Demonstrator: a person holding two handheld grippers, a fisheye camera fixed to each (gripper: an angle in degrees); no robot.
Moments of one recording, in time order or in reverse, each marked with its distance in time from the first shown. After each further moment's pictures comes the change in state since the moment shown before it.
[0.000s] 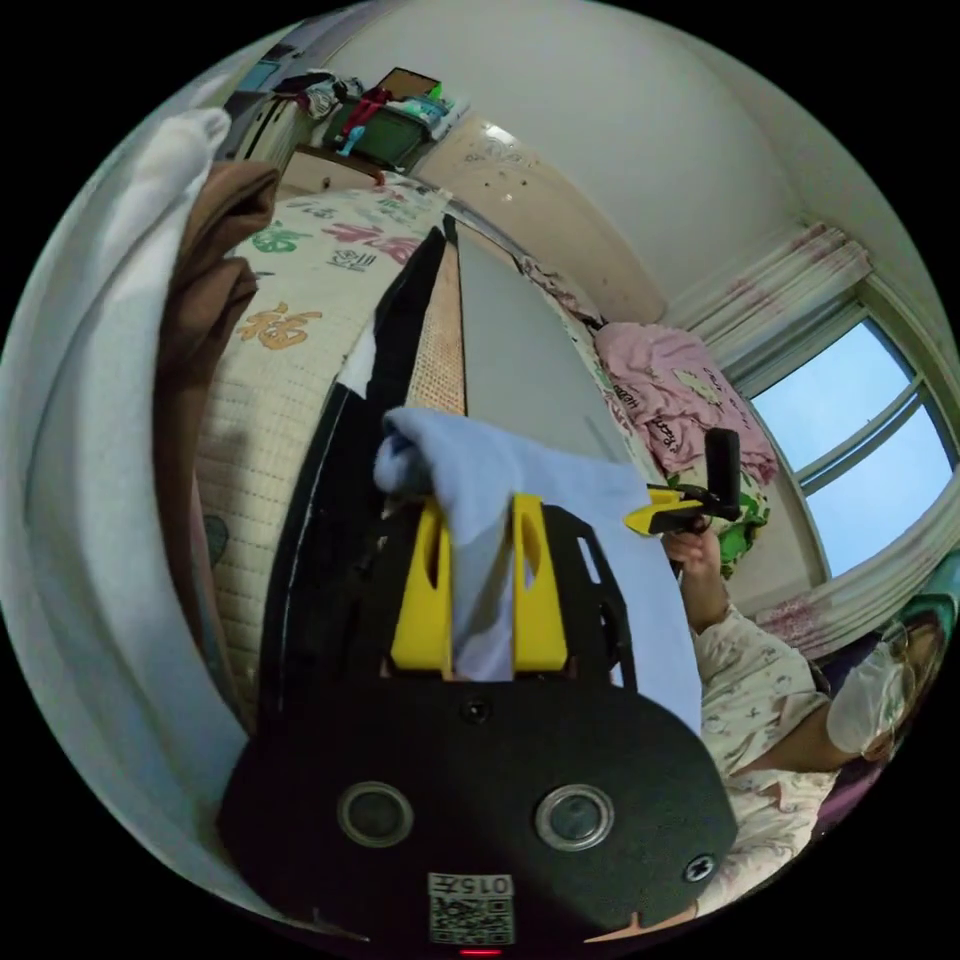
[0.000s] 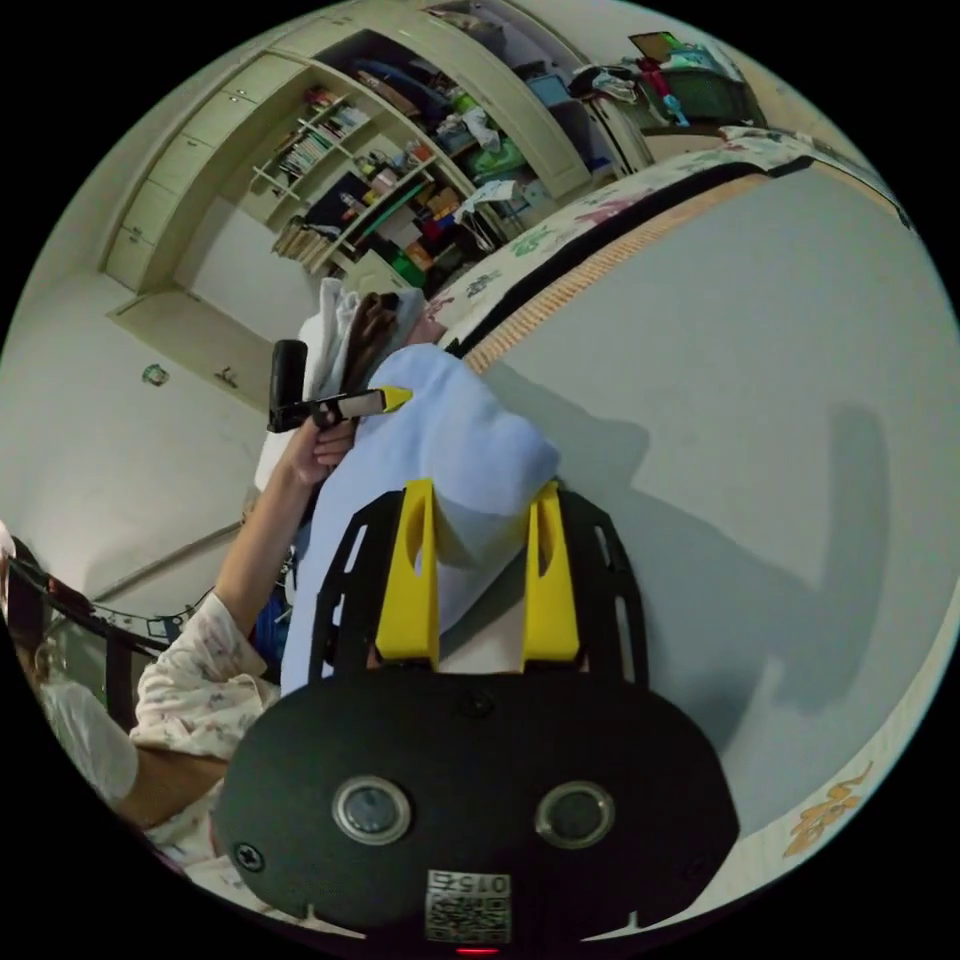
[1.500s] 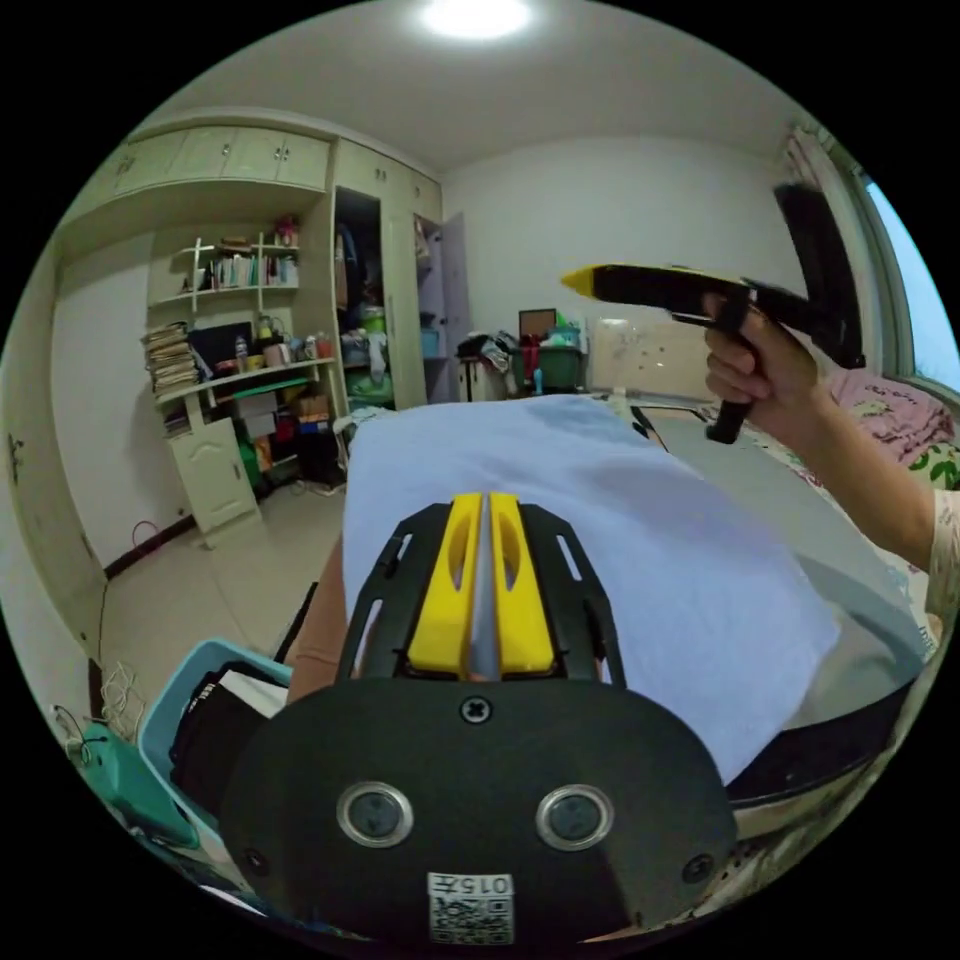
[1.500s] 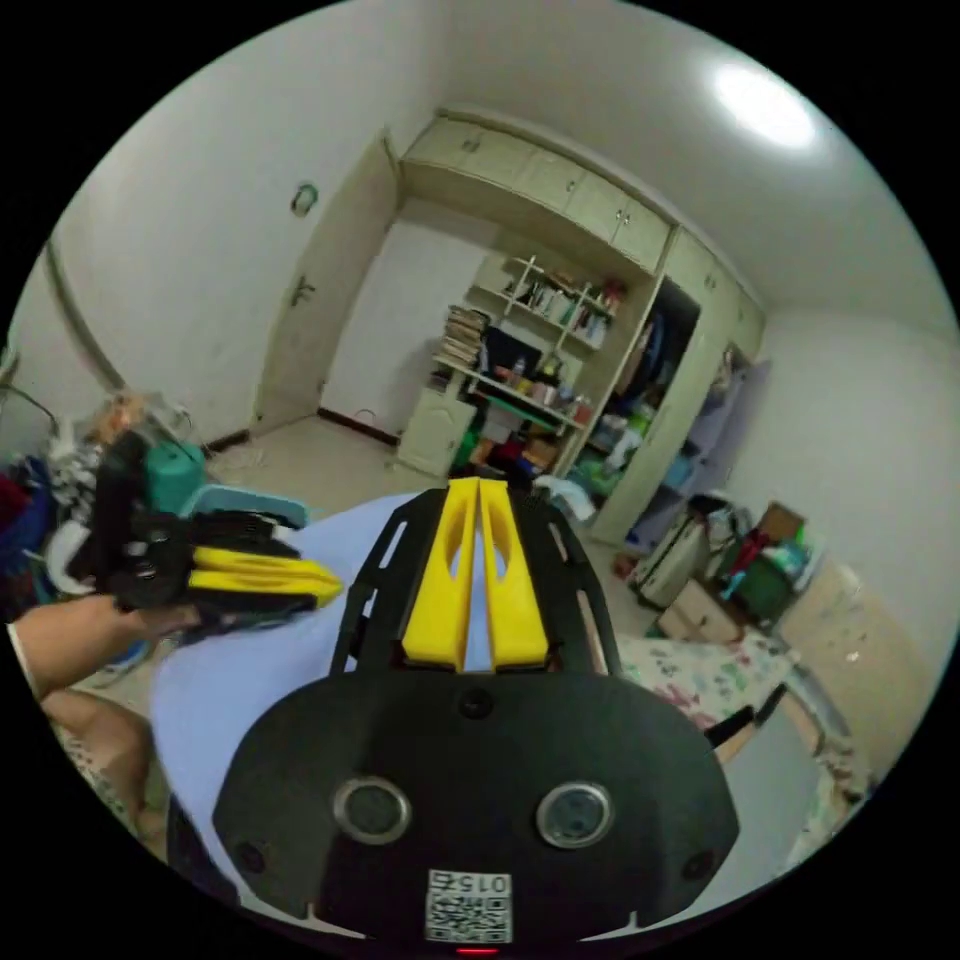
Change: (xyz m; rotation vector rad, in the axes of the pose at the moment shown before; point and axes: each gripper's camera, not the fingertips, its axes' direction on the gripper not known) left arm 0.036 0.242 -0.131 0.595 -0.875 0.198; right arm -0.112 0.098 0.916 0.613 0.517 -0.982
